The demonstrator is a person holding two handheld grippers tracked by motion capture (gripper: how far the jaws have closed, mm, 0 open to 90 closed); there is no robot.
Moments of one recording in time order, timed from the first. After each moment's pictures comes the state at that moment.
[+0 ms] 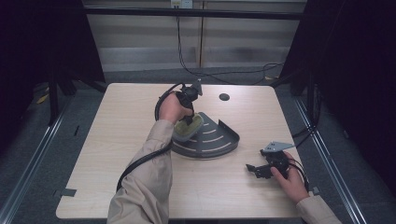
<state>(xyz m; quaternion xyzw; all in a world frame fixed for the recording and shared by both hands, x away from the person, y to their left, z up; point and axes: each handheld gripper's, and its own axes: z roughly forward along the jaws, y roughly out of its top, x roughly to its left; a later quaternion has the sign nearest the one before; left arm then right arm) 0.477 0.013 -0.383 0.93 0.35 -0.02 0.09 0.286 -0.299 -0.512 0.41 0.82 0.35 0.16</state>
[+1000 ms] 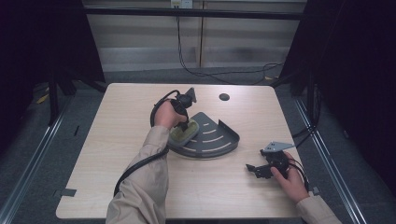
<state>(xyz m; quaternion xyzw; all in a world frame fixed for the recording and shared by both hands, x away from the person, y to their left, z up) 0.477 0.033 -0.414 0.93 0.35 -0.03 0.09 0.286 -0.299 -0.512 0.42 0.82 0.35 0.16</state>
